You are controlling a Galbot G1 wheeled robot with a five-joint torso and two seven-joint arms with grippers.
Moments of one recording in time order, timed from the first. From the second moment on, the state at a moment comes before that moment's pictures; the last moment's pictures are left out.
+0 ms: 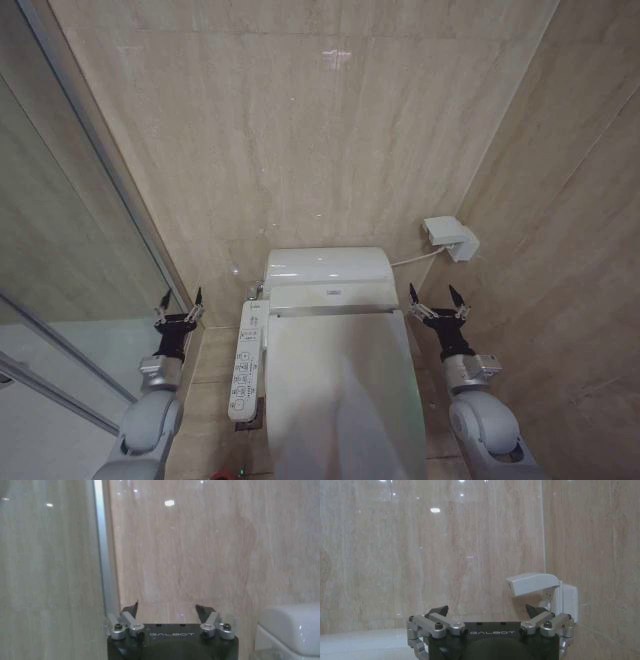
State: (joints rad) left arm 1.24 -1.31 -0.61 -1.77 -0.17 -0.17 -0.11; right arm -1.31 1.30 0.62 1.87 0.33 0.17 0.06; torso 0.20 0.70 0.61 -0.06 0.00
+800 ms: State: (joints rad) left arm 1.41 -1.33 -0.57 -1.94 -0.16 -0.23 -0.09; right arm -1.31 1.30 0.62 1.87 0.33 0.17 0.06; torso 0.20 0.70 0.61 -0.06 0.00
